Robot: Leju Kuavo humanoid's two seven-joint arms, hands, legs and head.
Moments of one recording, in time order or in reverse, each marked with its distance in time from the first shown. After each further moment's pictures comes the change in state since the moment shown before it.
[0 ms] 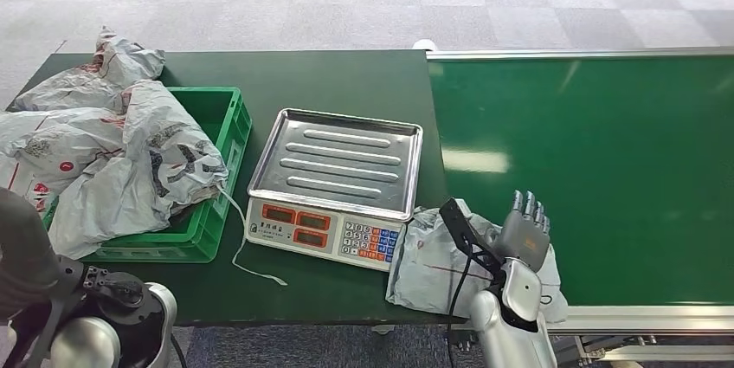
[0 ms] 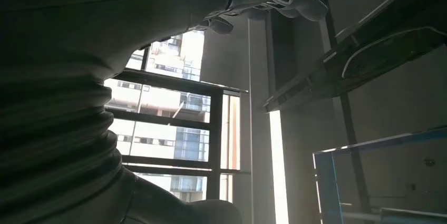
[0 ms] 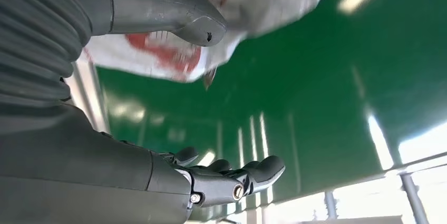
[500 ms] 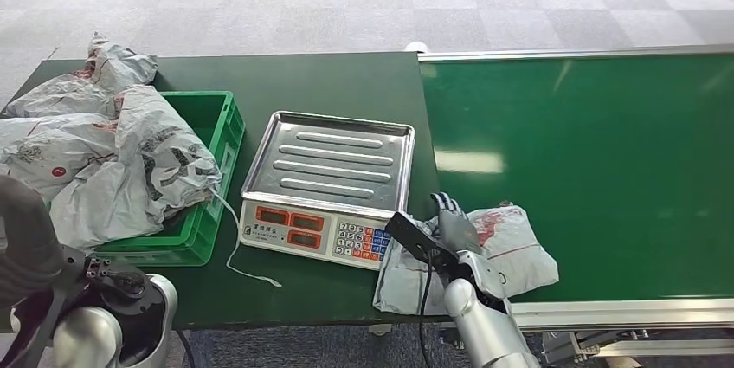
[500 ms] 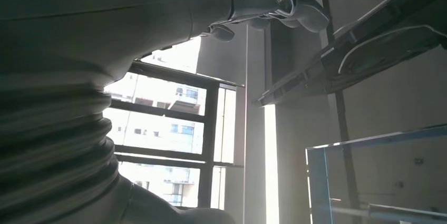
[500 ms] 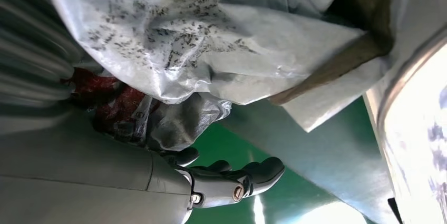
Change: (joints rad) left arm -0.039 0.012 0.000 0.035 0.008 -0.011 0.001; right arm -0.141 -0.004 0.125 0.324 -0.264 0.177 -0.319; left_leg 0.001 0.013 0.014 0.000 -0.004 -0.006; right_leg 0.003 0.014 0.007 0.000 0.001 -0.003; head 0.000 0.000
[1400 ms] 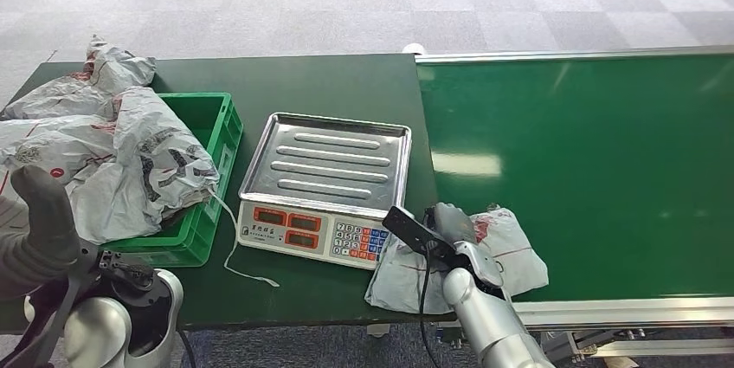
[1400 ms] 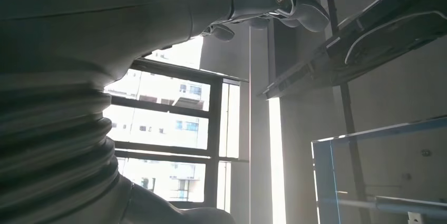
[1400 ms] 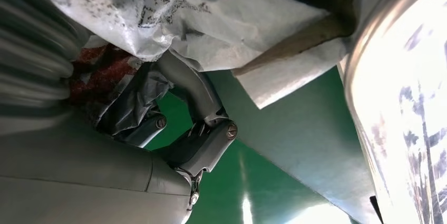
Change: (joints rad) left arm -0.016 0.000 0.003 0.044 -0.005 -0.010 0.000; right arm -0.076 -0.024 0.045 0.113 -0.050 -0.024 -0.013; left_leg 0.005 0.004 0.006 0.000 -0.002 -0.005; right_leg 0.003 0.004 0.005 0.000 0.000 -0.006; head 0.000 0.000
